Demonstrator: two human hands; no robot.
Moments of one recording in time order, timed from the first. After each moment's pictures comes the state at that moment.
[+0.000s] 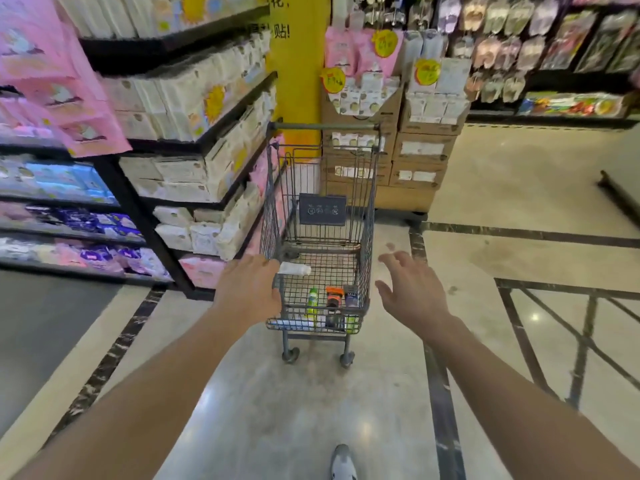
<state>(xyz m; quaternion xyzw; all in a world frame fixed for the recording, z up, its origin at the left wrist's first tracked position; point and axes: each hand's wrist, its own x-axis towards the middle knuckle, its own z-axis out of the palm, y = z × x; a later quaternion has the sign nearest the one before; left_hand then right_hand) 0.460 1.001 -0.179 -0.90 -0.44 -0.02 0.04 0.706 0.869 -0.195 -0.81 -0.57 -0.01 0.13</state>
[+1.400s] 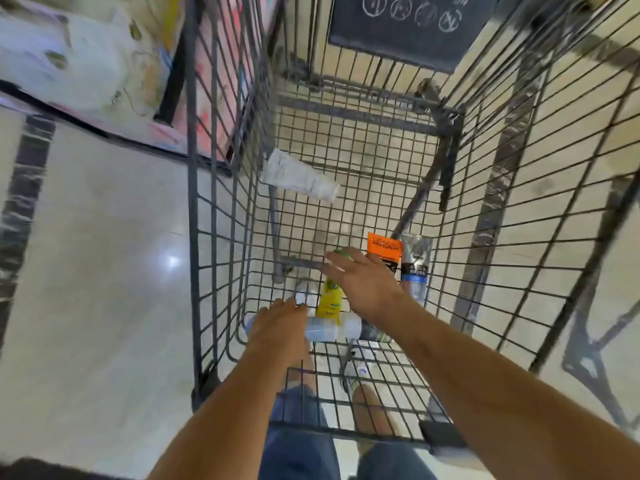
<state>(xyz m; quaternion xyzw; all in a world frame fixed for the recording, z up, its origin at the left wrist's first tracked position) 0.576 1.281 -0.624 -0.77 -0.38 0.40 -0.32 0.755 1.273 -0.627 -0.57 -0.71 0.35 -0.23</state>
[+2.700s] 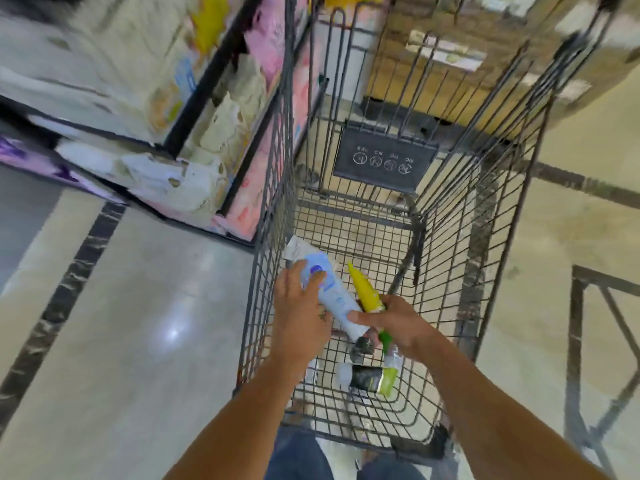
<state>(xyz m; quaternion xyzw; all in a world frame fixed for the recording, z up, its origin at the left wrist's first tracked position) 0.611 1.326 -0.499 -0.77 -0.52 -0.18 -0.33 0.798 1.282 -0.471 -0.67 -0.20 0.67 0.24</state>
